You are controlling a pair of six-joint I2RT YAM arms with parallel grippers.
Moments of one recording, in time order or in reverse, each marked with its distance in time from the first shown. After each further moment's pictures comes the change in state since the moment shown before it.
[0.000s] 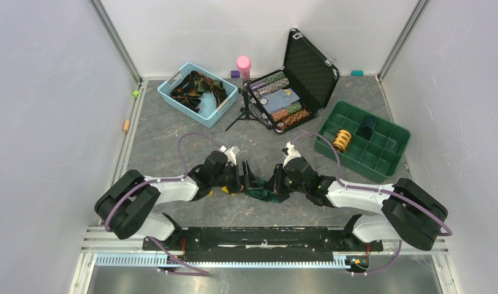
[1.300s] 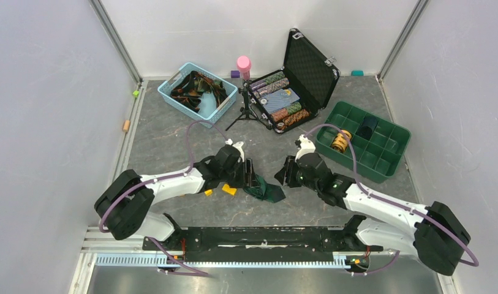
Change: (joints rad) left arm -0.079 -0.006 0.198 -0.364 -0.230 0.138; right arm -0.051 -0.241 0.040 -0.230 0.141 -0.150
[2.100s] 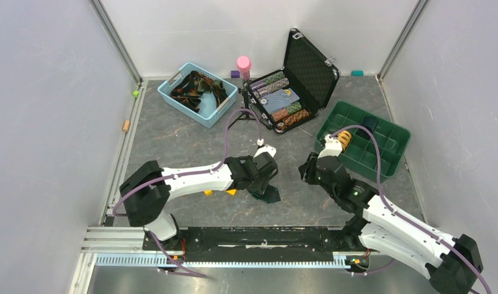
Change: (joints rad) left arm -0.284 0.181 0.384 -0.466 -0.480 0.236; right arm -0.076 -0.275 -0.011 -0.263 0.255 -0.052
